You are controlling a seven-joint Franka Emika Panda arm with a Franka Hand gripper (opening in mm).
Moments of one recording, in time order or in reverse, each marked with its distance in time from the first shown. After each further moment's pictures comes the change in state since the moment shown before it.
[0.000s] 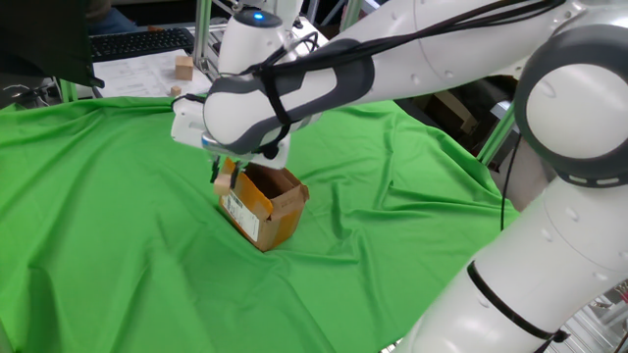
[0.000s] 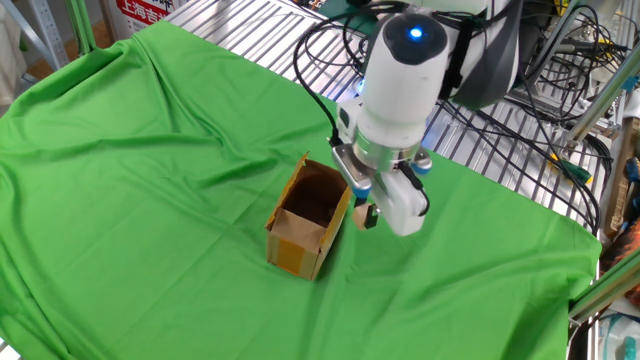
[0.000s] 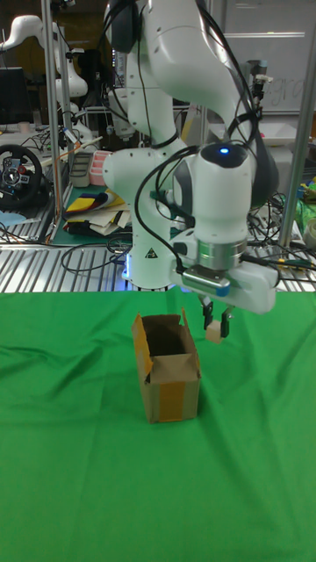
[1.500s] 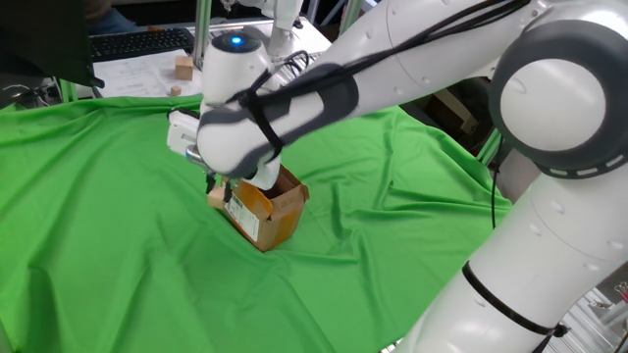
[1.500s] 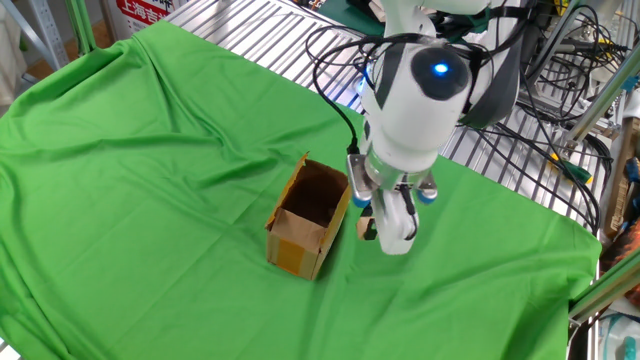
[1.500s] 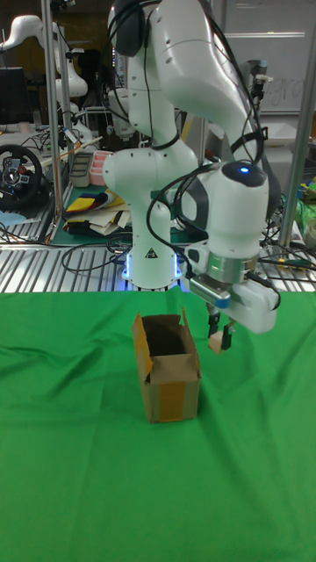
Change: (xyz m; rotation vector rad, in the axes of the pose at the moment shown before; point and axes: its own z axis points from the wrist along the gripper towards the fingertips) arm 0.010 0.006 0.030 0.047 -0.019 0.258
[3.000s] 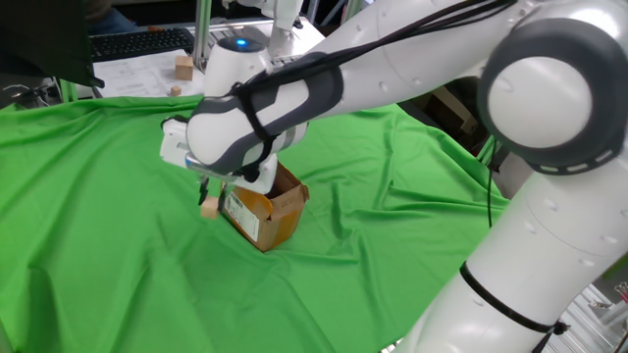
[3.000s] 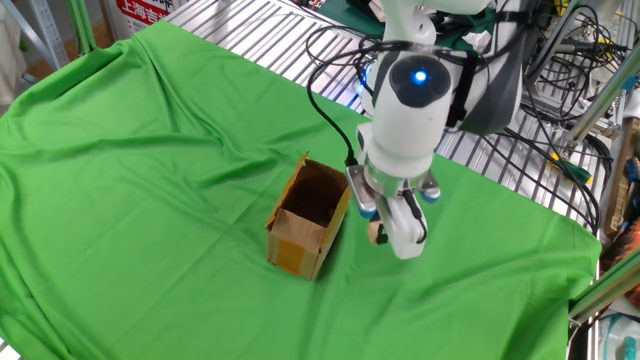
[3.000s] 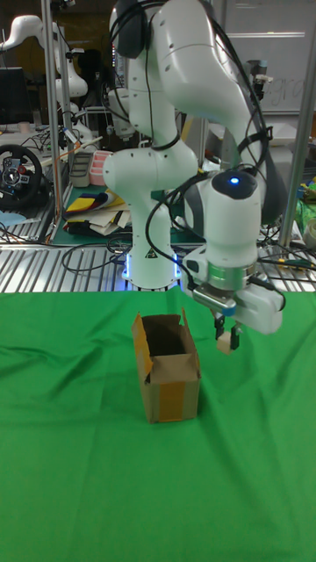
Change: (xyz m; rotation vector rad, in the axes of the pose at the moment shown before) arm 0.015 0.002 0.011 -0.017 0.080 -0.141
